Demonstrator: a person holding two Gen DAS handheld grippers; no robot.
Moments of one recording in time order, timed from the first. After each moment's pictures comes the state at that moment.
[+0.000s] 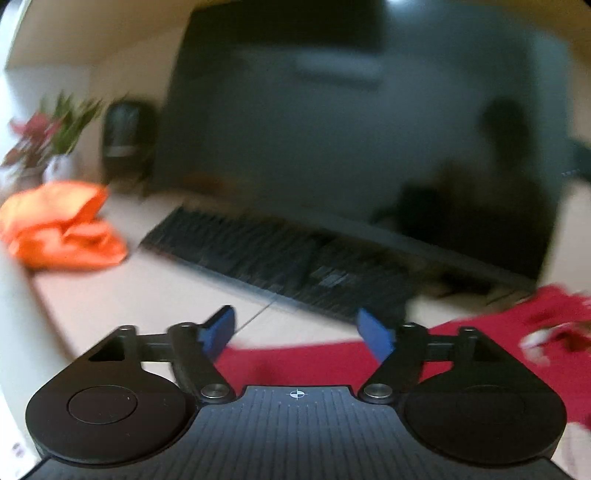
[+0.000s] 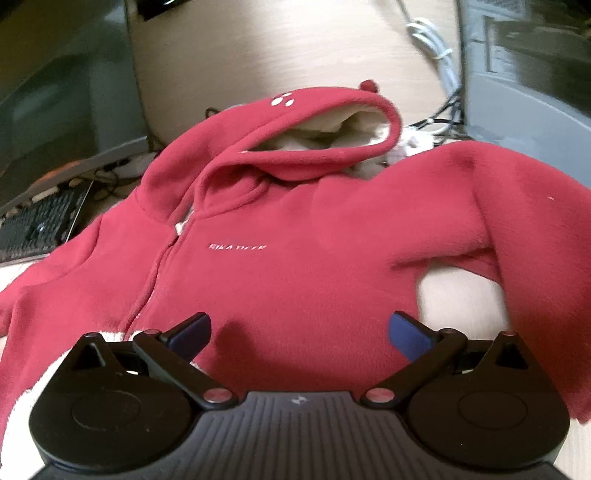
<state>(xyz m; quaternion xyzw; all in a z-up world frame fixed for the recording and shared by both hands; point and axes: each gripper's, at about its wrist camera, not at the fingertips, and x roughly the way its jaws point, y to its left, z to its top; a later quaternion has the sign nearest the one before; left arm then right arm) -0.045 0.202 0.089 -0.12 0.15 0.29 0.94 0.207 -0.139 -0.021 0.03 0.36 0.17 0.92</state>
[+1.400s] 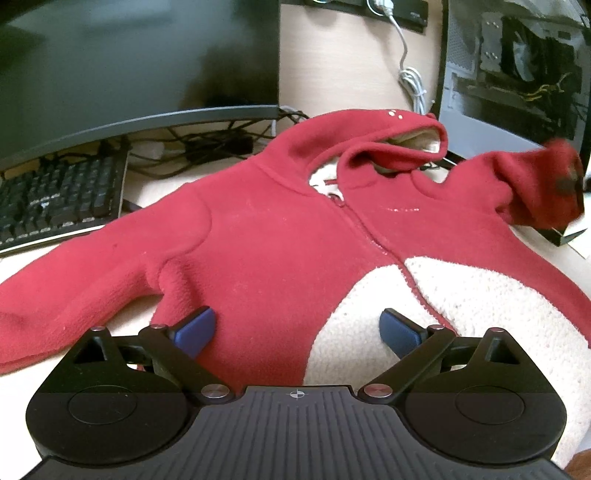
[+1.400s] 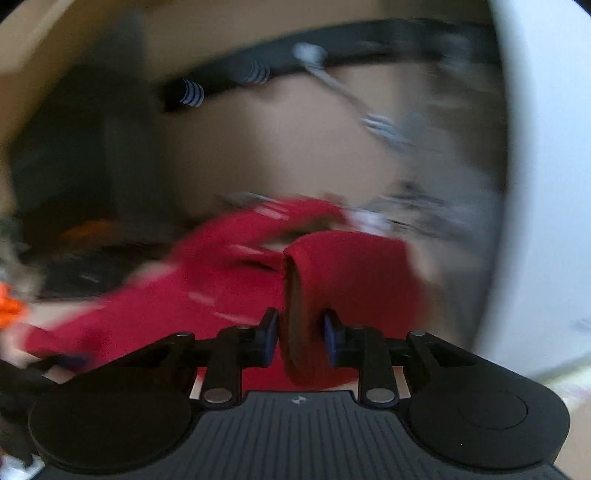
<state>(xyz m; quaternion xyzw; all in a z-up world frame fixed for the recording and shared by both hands) 0.043 0.088 0.004 -0.02 0.31 -0.02 0.95 0.153 -0.191 0.076 0.08 0.27 0.23 0.93</state>
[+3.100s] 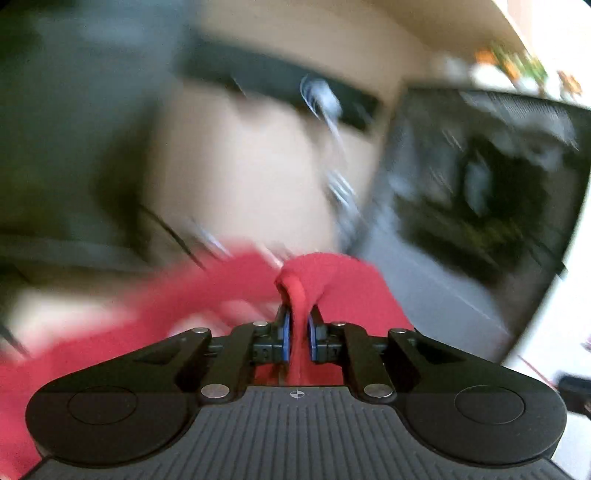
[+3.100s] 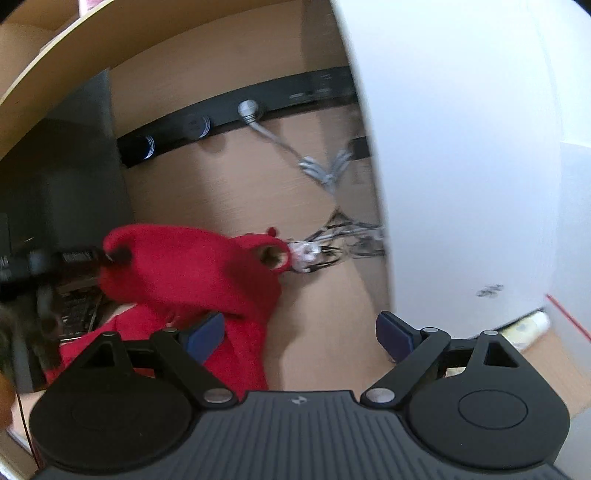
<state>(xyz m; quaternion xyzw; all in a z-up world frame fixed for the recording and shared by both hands) 0.129 0.062 0.098 -0.09 0.18 -0.08 0.98 0.058 -0.236 0.060 0.10 0.21 0.11 0.97</state>
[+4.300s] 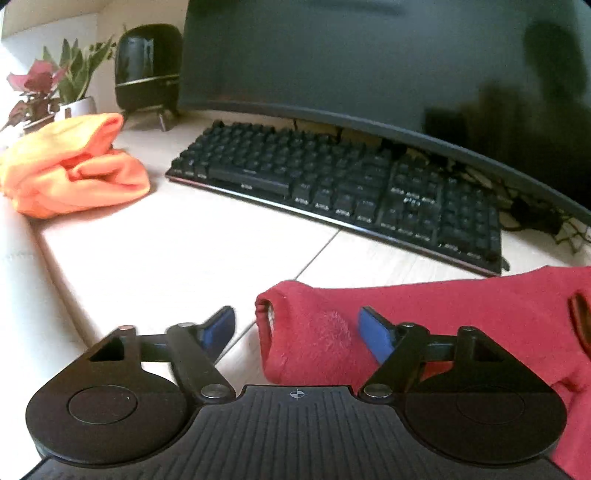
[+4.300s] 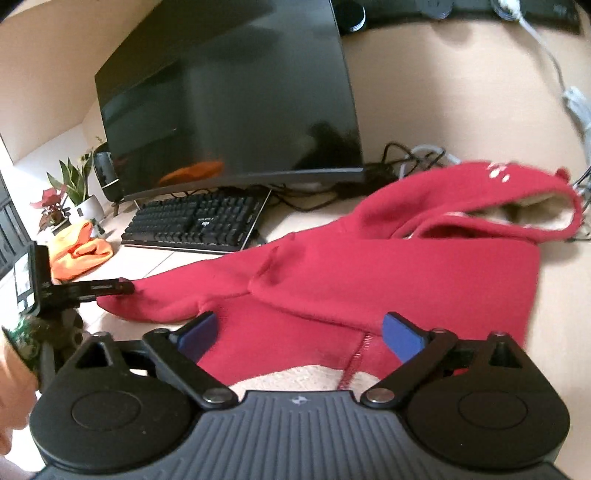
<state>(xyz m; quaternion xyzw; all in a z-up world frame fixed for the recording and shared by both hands) -0.014 0.291 0.019 -0.15 0.30 0.35 0.87 0.128 -0.052 0.040 0.01 0.31 0.37 0.87</state>
